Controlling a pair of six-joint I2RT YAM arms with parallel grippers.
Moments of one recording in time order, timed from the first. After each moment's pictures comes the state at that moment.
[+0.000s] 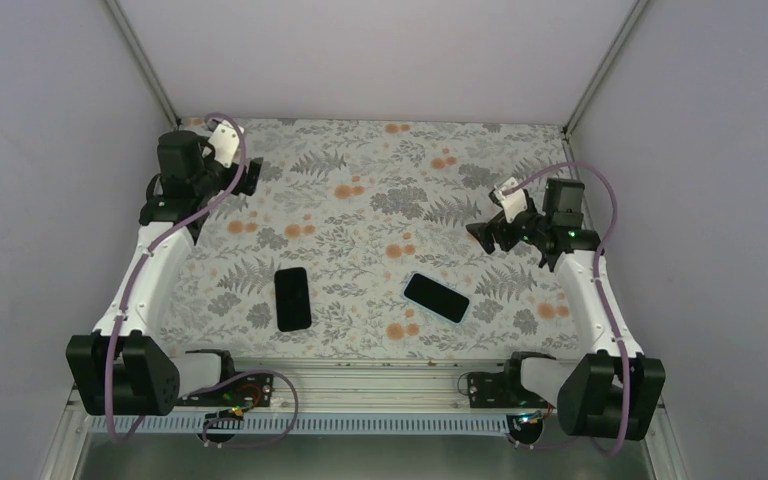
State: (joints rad) left arm 0.00 1.23 1.07 -0.27 0.19 0.33; right arm -0.06 1.13 0.89 -0.52 -0.59 -0.58
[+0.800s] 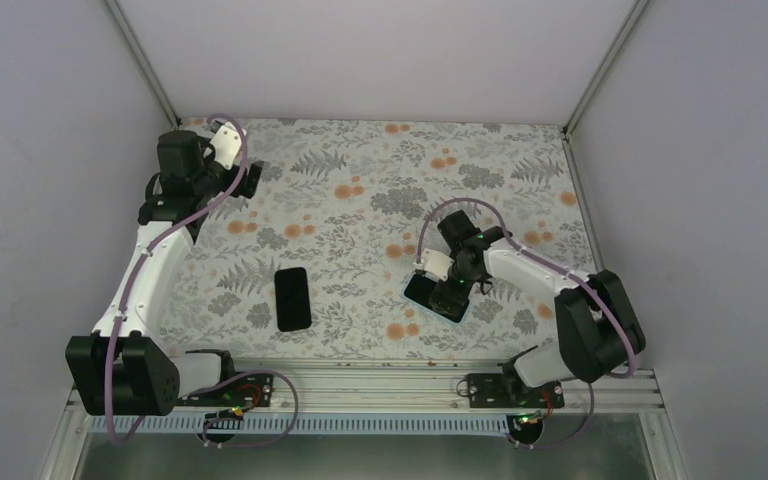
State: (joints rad) left arm 0.00 1.22 1.09 -0.32 0.21 0.37; right arm 0.49 1.43 0.82 -0.78 -0.14 -0.64
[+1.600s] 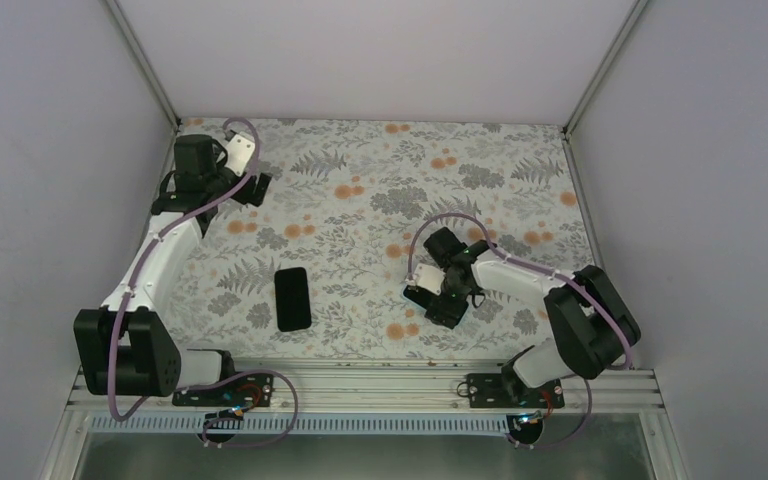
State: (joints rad) left arm -0.02 1.31 1.07 -0.32 0.21 0.39; right arm 0.62 1.48 0.74 -0.72 -0.03 -0.55
